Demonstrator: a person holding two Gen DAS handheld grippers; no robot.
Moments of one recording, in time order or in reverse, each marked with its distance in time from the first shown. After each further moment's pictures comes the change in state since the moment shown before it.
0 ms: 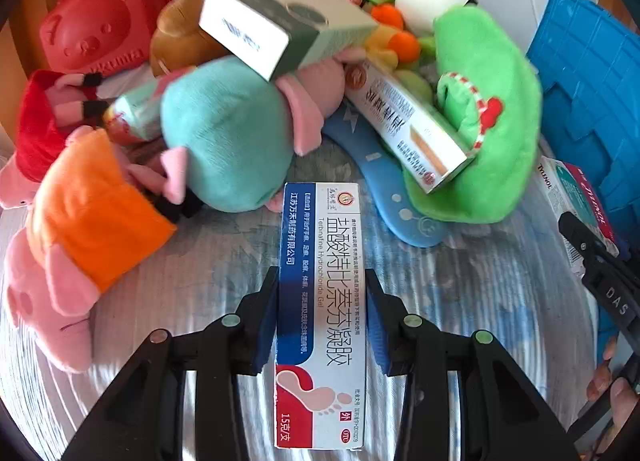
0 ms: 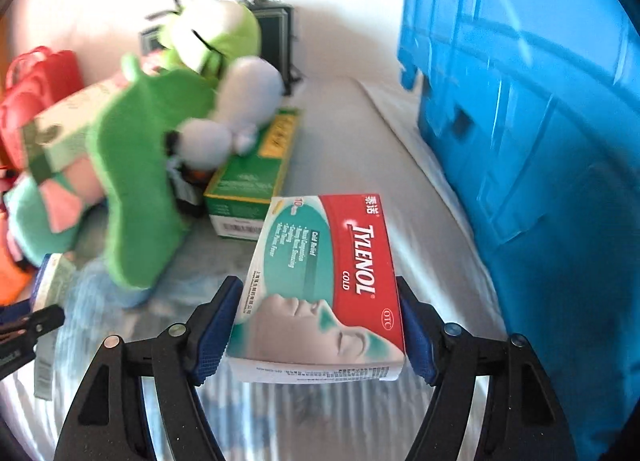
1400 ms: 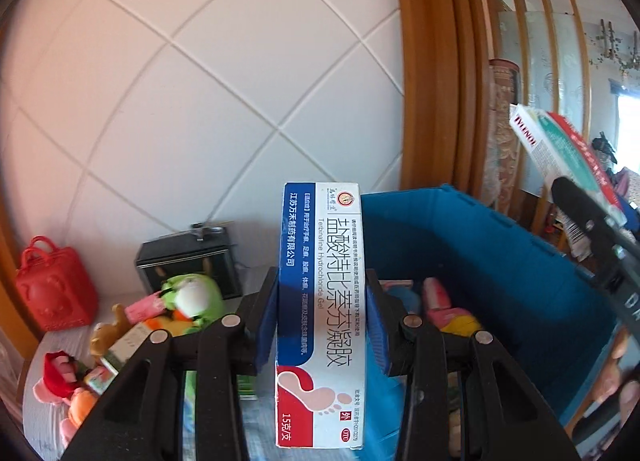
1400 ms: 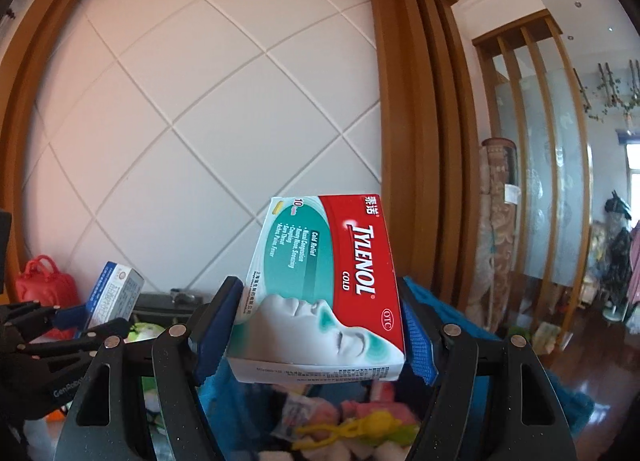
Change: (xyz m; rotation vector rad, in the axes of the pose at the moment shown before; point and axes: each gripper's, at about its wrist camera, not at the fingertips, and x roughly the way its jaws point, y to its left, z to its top) left arm -0.266 -0.256 0.106 0.325 -0.571 -0.227; right arm -0.324 -0.241 0.119 0.096 -0.703 -0.157
